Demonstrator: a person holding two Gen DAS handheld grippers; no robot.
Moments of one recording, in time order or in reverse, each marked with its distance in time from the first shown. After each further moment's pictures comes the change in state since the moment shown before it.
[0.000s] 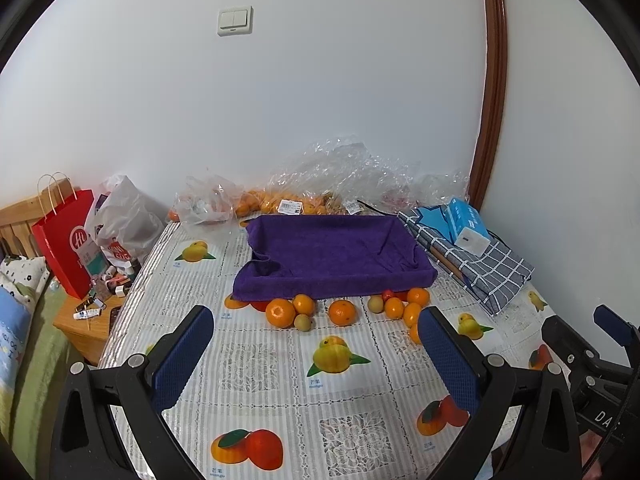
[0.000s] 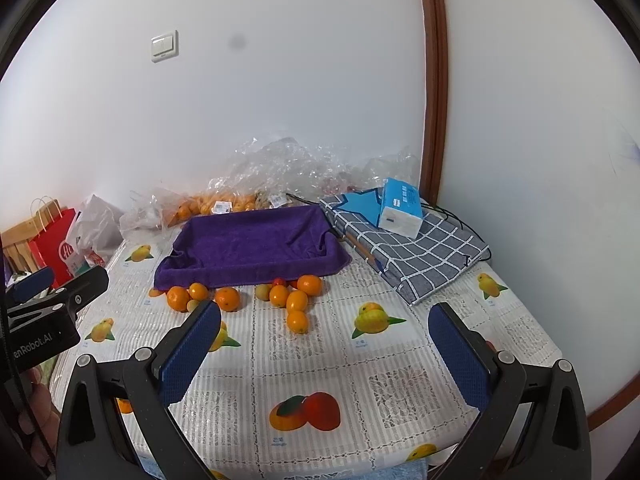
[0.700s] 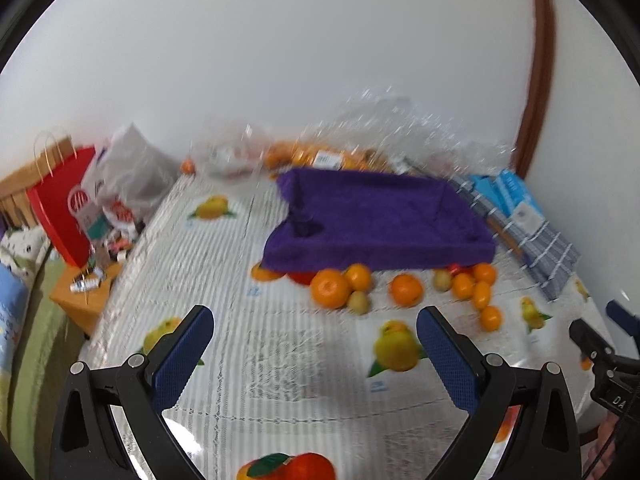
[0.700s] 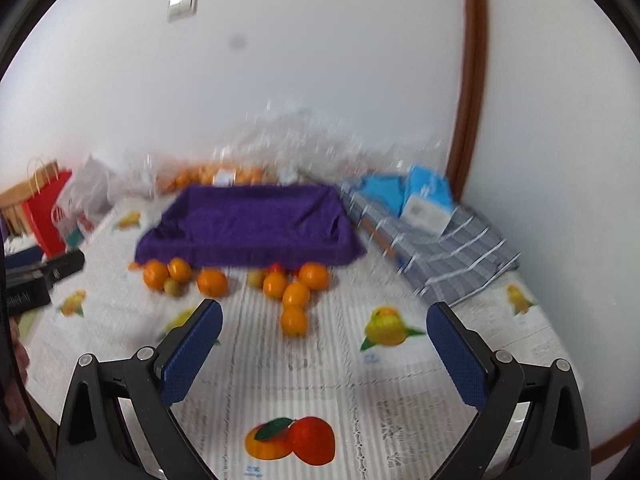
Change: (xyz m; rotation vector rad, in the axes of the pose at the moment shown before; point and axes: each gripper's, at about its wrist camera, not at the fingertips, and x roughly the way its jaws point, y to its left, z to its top) left arm 0.101 0.063 -0.025 -0.053 0.146 0.051; right arm 0.103 0.010 -0.024 -0.122 0.114 0.055
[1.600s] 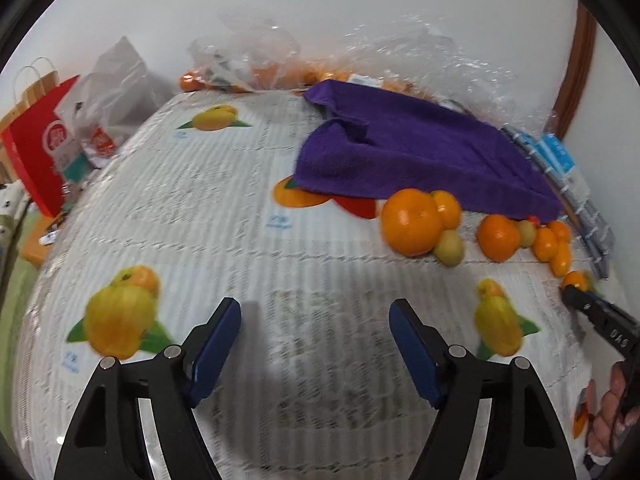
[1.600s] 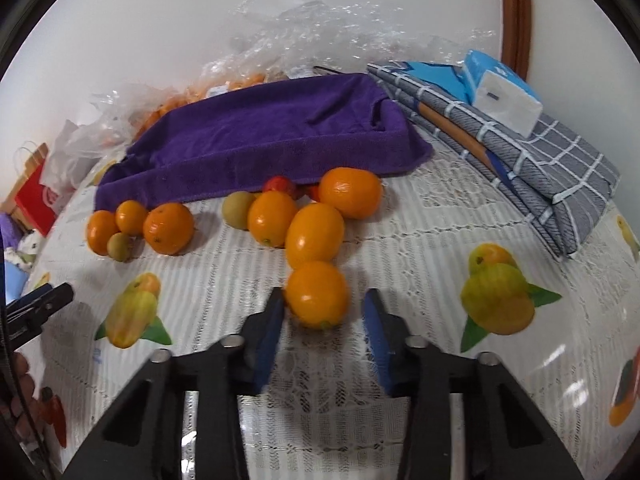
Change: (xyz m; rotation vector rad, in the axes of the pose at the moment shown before) left arm 0.103 0.041 -0.038 -0.053 0.140 -0.052; right arm 0.133 0.004 -0.026 0.089 0.177 0.131
